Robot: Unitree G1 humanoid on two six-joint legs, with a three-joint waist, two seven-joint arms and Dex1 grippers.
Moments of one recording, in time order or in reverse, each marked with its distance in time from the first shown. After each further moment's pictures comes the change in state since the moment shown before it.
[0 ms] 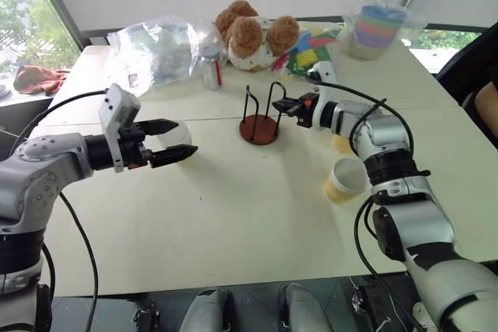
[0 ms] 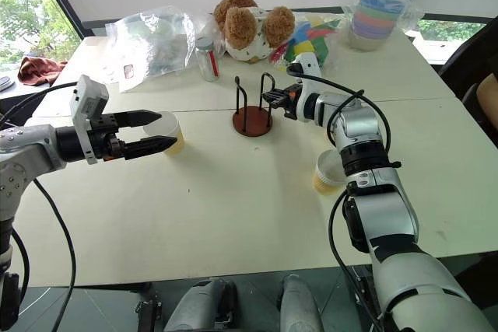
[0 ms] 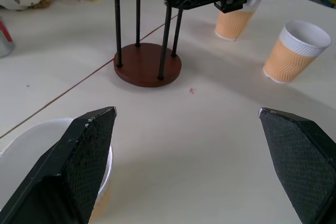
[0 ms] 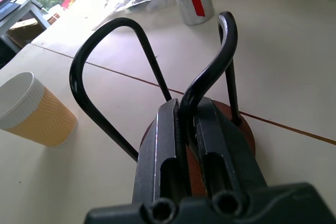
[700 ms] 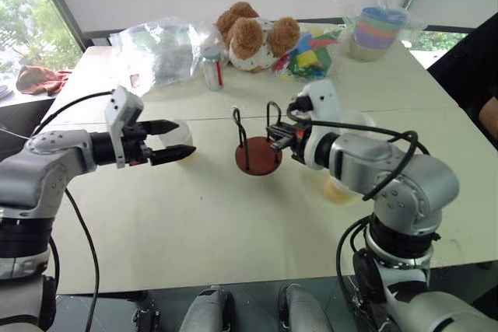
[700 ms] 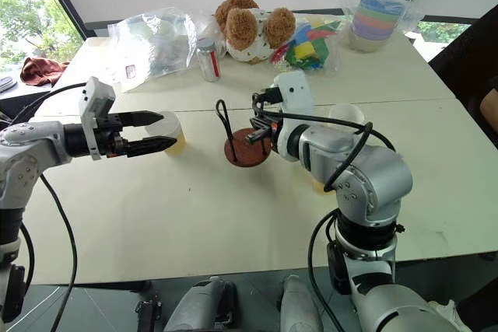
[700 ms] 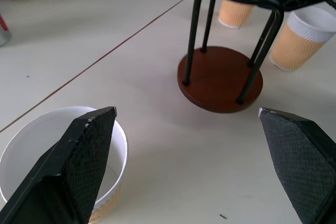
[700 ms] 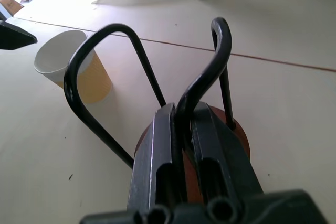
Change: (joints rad) left arm -0.066 -0.005 -0.082 0.172 0.104 -0.095 -0.116; right arm 0.348 0.214 -0.091 -1.216 0.108 0.990 -0.517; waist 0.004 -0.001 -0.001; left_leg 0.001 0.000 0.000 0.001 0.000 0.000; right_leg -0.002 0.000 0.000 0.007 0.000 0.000
